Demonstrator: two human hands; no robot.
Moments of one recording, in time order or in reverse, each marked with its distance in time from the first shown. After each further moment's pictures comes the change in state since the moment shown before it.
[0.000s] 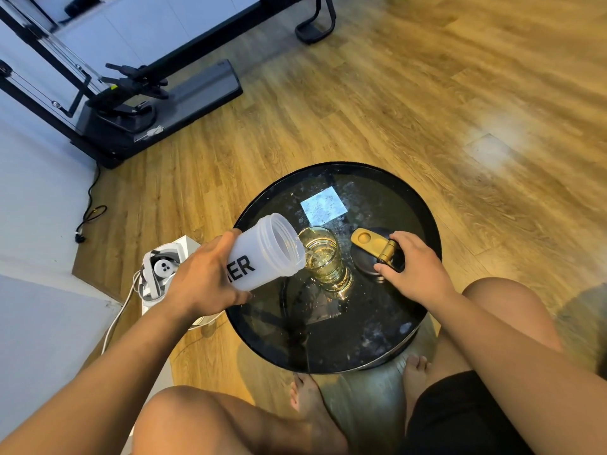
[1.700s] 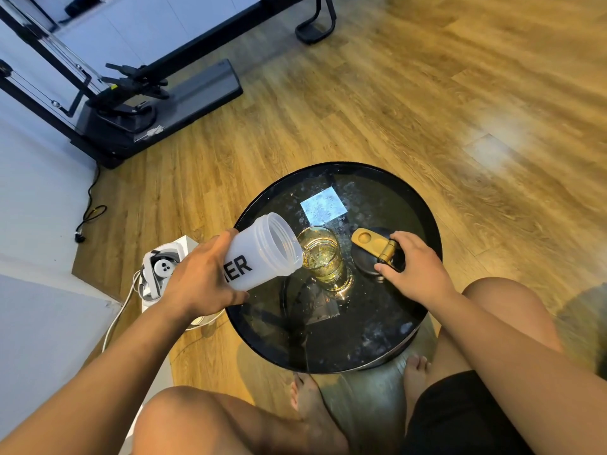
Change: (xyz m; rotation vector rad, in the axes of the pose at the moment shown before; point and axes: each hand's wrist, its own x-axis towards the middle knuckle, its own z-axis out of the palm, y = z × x) left_hand -0.003 -0.002 -0.002 0.011 0.024 -0.005; right_hand 0.000 -0.003 0.000 -0.016 -0.003 0.012
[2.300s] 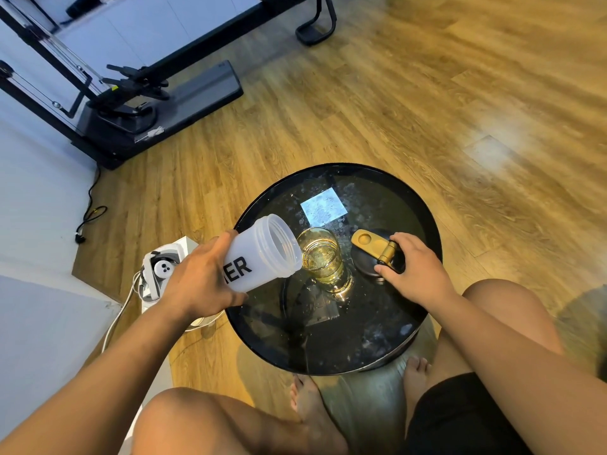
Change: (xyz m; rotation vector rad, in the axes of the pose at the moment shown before) left_hand -0.001 0.001 -0.001 0.009 -0.009 -0.016; right_hand -0.001 0.000 -0.001 0.009 0.001 -0.002
